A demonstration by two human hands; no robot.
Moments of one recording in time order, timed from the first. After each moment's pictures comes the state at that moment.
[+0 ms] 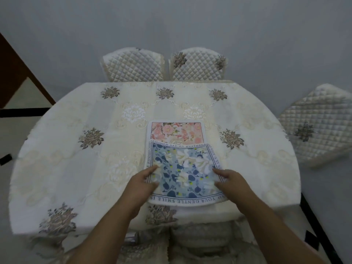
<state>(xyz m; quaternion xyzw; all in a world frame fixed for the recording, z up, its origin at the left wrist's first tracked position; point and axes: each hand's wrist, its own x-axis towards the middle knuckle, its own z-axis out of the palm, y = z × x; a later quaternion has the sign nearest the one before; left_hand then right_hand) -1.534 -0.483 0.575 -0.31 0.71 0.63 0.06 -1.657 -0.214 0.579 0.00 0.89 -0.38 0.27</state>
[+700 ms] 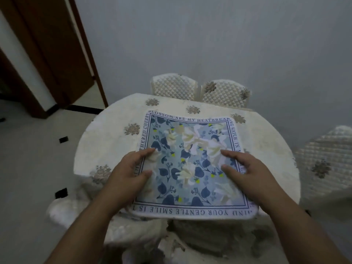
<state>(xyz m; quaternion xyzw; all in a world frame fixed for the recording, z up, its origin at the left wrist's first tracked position) -1.346 -0.404 0.738 -0.25 0.81 0.50 -0.17 -1.541 -0.146 0.760 -0.27 0.87 -0.40 0.12</state>
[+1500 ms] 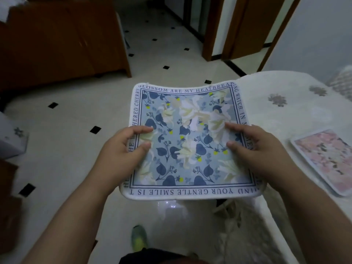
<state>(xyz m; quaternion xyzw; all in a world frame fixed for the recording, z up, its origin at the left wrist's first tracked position) -0.989 -0.171 0.739 -0.62 0.54 0.37 -0.43 -1.305 -0.201 0.761 -0.67 0.62 -0.29 0.29</state>
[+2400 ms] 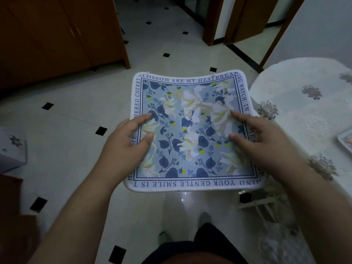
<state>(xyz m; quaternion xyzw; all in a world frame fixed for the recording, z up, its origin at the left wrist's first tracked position) -0.766 -0.292 0.716 -0.63 0.60 0.32 -0.37 -1.076 -0.298 0.744 -0.65 0.67 -0.25 0.26</state>
